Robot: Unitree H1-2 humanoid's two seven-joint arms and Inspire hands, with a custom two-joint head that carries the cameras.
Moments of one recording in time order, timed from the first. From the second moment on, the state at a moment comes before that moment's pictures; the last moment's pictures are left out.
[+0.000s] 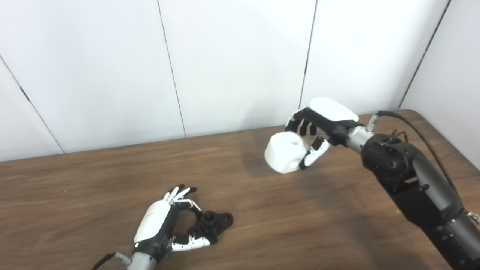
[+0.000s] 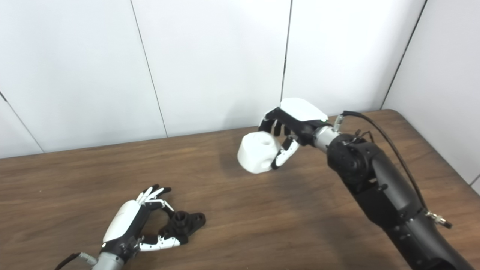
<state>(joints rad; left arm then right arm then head) -0.18 0.21 -0.32 0.07 0.60 -0.04 -0.04 -0.52 -0.59 0.22 -0.13 -0.62 0.19 0.44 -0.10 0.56</state>
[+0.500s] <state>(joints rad) -0.22 0.16 -0.32 0.10 0.60 -0.02 -0.04 -0.53 -0.52 0.29 -0.18 -0.63 0.17 0.51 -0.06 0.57</state>
